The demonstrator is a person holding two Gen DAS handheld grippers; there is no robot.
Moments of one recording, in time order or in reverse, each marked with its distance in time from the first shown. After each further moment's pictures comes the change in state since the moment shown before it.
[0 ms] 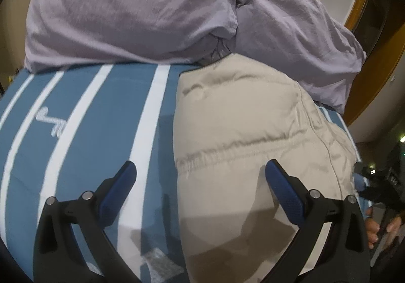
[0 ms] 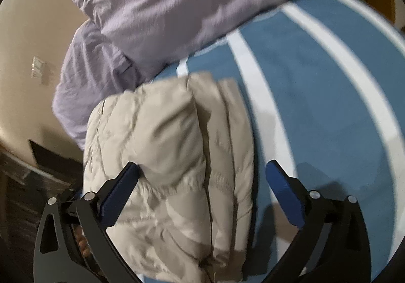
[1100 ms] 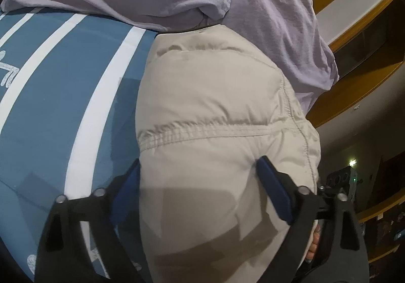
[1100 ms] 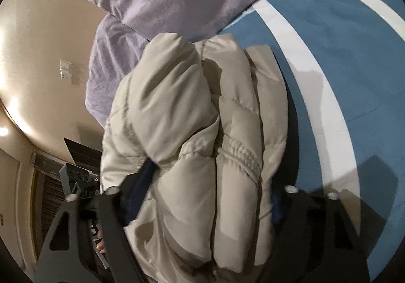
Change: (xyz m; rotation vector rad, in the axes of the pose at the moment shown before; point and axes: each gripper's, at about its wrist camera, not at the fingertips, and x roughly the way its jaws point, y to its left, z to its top) left arm 0.027 0.020 -0.007 -0.193 0.094 -0.310; right arm 0.027 -0.004 -0.015 0.039 0.053 0.248
